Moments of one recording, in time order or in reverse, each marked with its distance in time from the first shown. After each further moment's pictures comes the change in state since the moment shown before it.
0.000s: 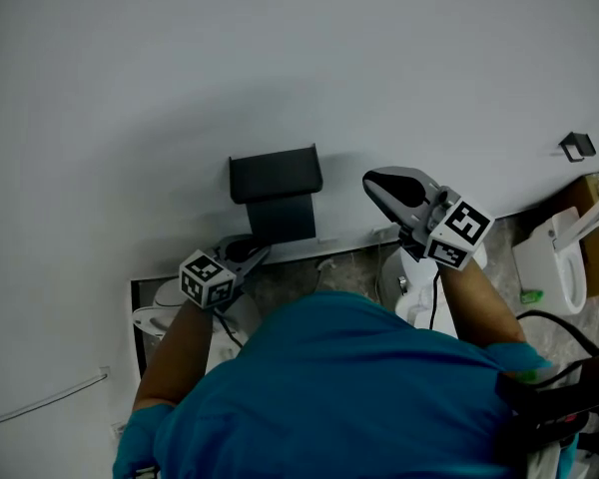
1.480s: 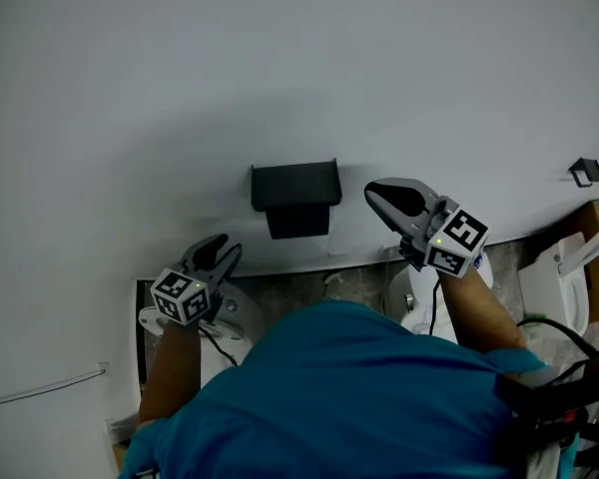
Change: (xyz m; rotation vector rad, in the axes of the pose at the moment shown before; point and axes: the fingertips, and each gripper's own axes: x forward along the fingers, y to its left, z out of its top) left arm -0.110 0.034 0.033 -0.047 -0.205 0.308; right arm 0.020 0.019 0.010 -0.012 0.012 0.056
